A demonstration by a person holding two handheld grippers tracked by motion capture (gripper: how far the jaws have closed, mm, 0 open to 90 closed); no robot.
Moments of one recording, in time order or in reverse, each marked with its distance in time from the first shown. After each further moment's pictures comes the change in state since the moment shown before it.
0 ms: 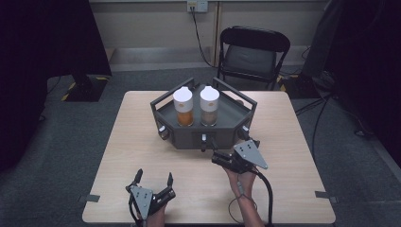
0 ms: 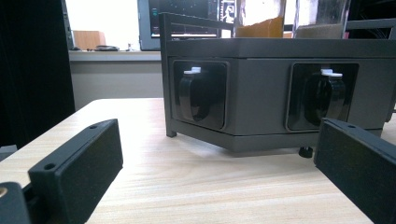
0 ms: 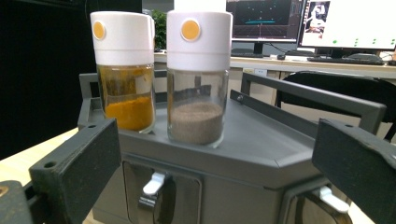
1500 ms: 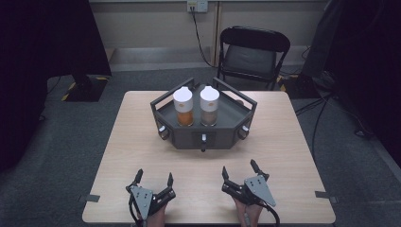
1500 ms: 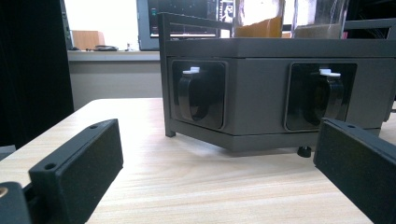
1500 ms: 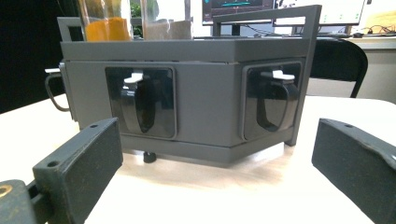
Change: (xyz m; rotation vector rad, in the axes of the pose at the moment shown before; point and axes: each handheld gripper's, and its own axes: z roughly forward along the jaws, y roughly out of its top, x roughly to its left) left arm 0.000 0.000 0.000 -0.001 -0.004 0.000; right arm 0.010 -0.077 -0.062 0.027 -0.093 0.041
